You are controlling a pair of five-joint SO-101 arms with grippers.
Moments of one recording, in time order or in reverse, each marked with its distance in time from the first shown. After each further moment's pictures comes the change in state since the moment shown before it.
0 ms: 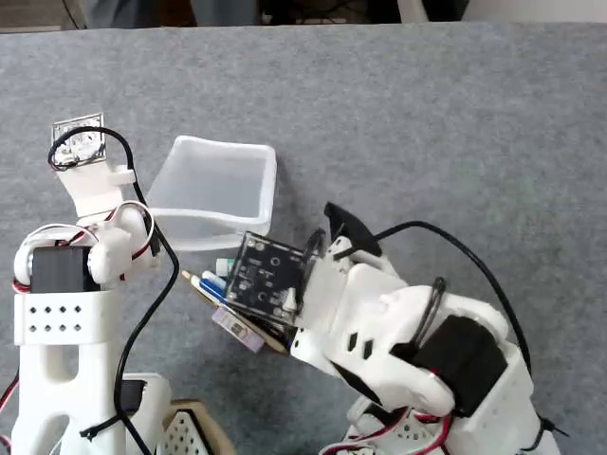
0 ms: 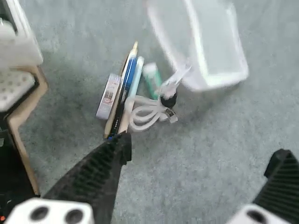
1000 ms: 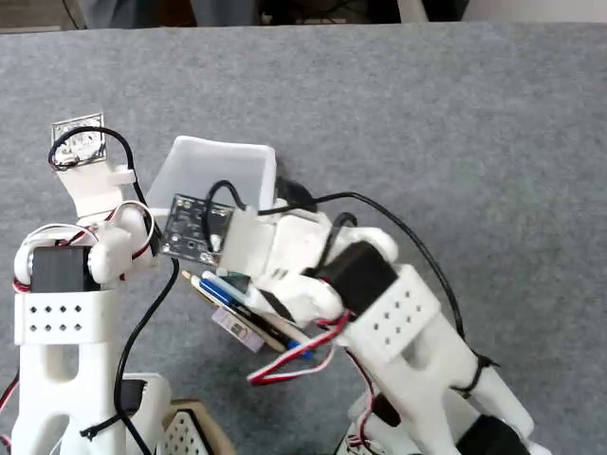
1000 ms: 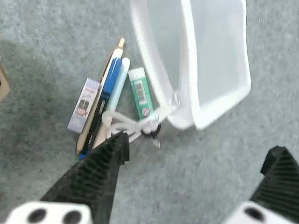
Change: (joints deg) left arm 0.0 0.0 0.0 0.0 0.0; right arm 2.4 19.3 2.9 -16.5 7.7
